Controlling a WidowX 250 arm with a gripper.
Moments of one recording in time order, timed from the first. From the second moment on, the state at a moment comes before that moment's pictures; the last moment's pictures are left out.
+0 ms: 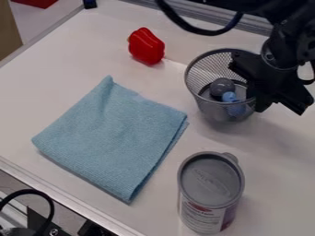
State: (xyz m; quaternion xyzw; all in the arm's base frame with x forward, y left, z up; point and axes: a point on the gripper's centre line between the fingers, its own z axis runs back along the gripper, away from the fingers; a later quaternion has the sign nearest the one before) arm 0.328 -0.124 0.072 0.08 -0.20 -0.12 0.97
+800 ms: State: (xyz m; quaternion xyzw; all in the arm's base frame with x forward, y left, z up) arm 0.342 -0.111 0.055 0.11 -0.16 -0.10 0.98
